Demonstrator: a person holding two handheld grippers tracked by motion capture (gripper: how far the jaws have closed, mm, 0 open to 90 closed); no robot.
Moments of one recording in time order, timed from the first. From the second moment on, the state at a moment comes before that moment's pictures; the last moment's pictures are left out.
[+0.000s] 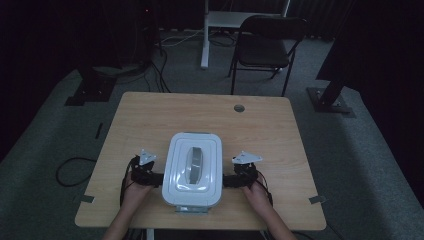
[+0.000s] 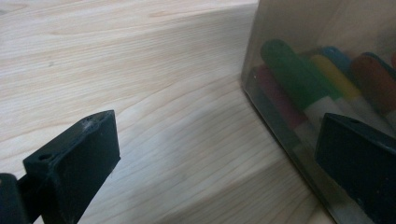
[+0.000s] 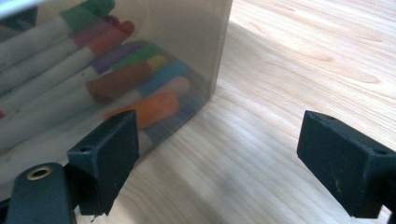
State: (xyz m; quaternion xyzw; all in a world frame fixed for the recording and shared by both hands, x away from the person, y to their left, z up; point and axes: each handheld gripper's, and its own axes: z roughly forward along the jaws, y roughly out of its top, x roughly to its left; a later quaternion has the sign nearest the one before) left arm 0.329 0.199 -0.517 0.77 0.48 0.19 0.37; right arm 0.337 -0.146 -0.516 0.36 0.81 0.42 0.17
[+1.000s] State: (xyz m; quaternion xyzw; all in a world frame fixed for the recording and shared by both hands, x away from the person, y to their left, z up) left arm 0.359 0.123 -0.514 0.81 0.43 0.16 0.37; right arm 0.352 -0.224 -0.515 0.42 0.78 0.43 0.18
